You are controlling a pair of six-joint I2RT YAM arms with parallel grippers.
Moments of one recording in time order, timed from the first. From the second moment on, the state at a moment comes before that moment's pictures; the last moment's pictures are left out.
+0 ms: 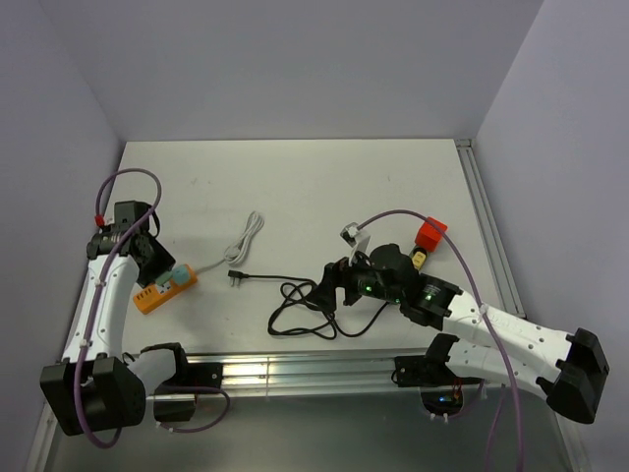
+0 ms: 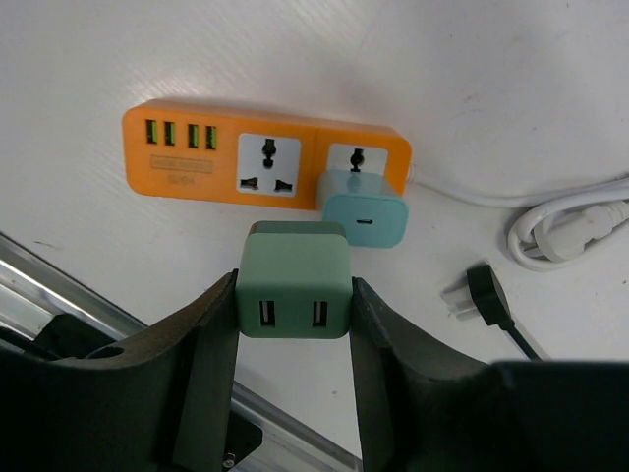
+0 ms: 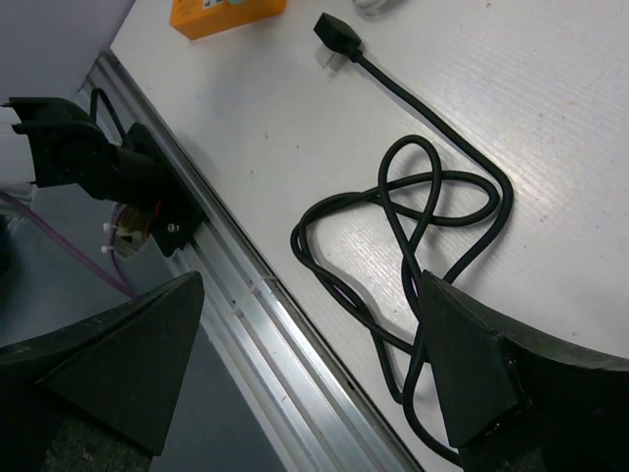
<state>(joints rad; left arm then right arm) 0.12 1.08 0.95 -1.00 -0.22 -0.64 0.91 0.88 0.59 -0.13 -0.17 0.54</state>
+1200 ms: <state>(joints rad) 0.25 1.24 0.91 -0.97 -0.18 -0.67 0.91 0.83 0.57 -0.13 -0.15 0.54</state>
